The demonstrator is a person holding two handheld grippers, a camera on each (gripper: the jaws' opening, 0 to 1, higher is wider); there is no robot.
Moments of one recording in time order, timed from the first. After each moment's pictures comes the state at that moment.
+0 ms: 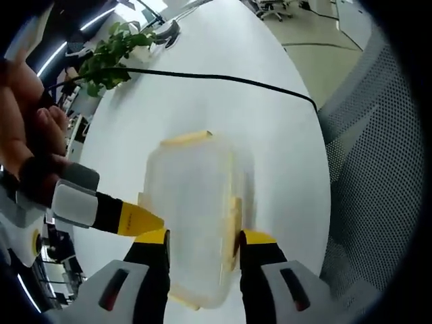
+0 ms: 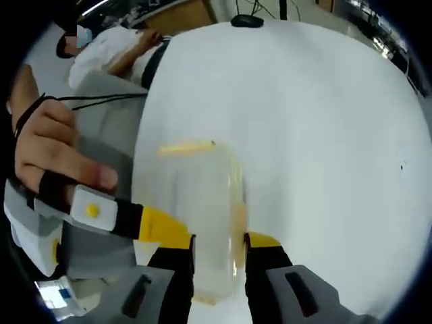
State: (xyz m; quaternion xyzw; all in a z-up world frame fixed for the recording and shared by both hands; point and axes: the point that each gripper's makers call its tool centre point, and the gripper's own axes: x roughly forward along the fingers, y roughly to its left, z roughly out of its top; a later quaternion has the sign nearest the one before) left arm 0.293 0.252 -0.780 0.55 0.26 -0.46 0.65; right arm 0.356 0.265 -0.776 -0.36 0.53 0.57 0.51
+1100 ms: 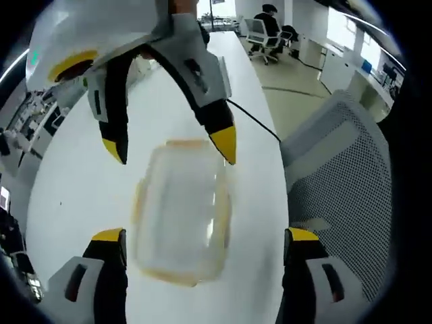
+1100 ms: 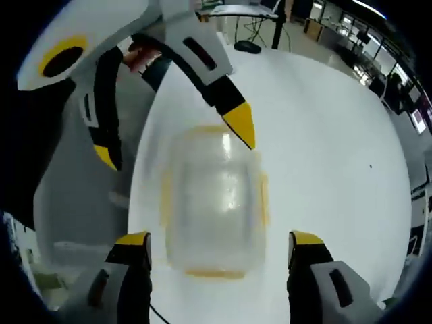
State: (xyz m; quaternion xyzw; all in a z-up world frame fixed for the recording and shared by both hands) left arm 0.282 0.287 -0.756 0.42 0.31 -0.59 0.62; right arm 0.312 0.237 -0.757 -0.38 0.41 0.56 0.61
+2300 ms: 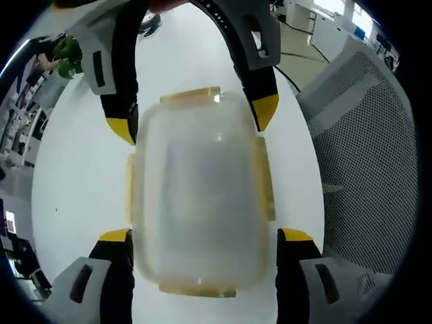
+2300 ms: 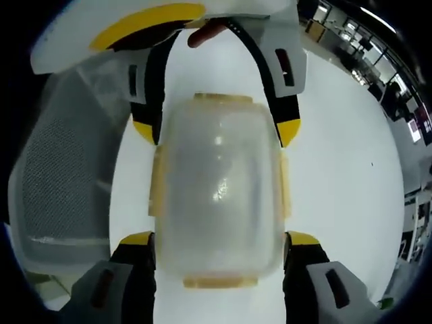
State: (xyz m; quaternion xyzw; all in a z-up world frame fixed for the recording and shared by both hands) left arm 0.314 0.287 -0.801 0.50 0.33 -0.57 0.56; right arm 0.309 0.224 -0.793 -0.43 0.41 0.54 0.59
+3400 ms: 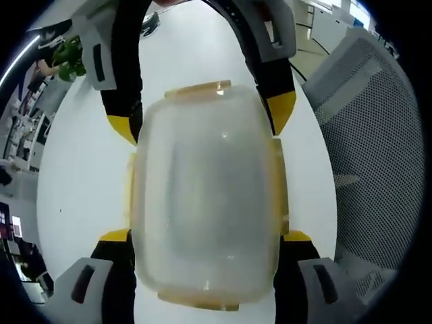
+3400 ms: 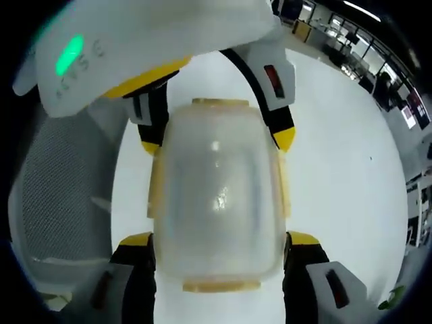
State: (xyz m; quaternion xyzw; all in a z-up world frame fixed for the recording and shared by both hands) left arm 0.324 0.297 -0.809 0.52 0.32 -0.56 0.57; right arm 0.310 0.239 -0.795 -0.39 0.41 0.53 0.63
